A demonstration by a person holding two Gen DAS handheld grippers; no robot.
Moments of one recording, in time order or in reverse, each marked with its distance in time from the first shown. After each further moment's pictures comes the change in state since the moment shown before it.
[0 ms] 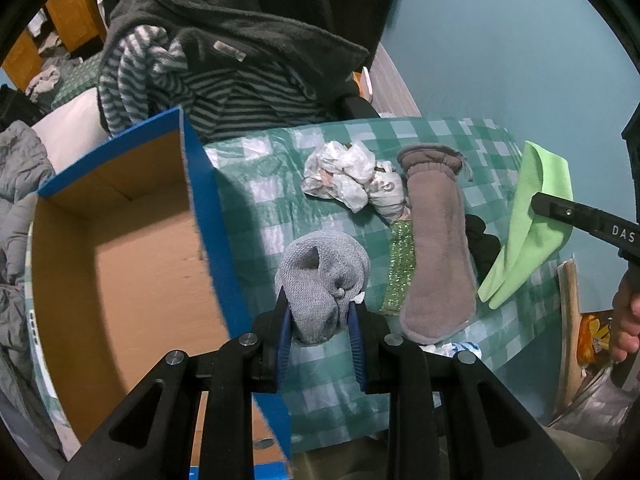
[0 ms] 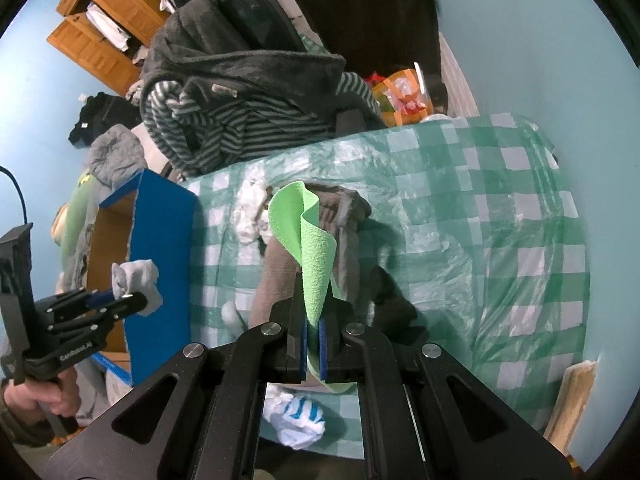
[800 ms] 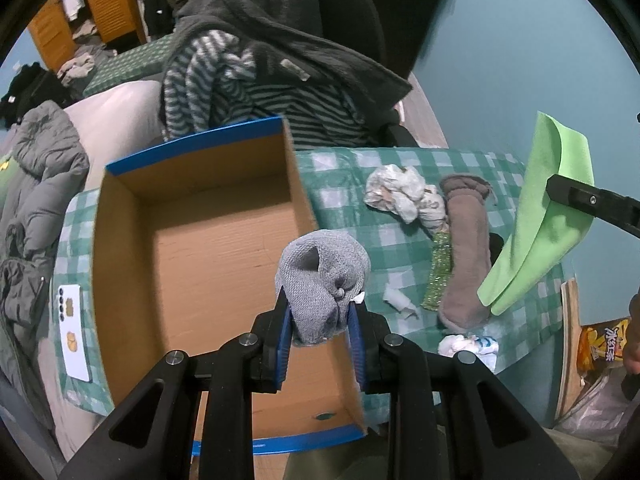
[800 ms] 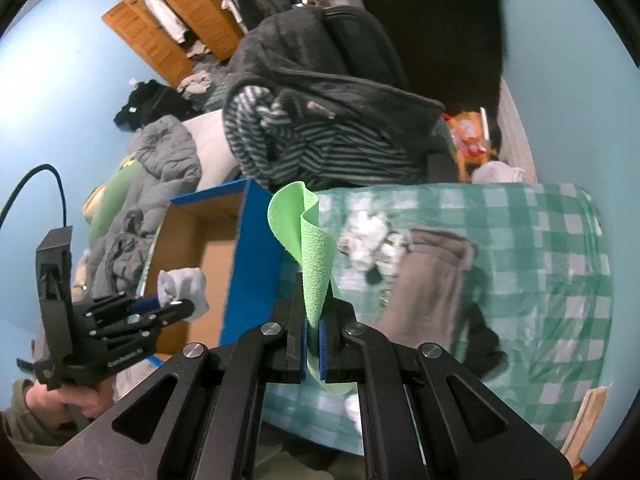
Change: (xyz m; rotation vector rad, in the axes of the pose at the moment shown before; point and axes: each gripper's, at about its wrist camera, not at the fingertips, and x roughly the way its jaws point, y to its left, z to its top) left arm -0.049 0.066 -0.023 -0.100 -0.073 0.036; right arm -0.016 0.117 0.015 -0.151 -0.055 0.108
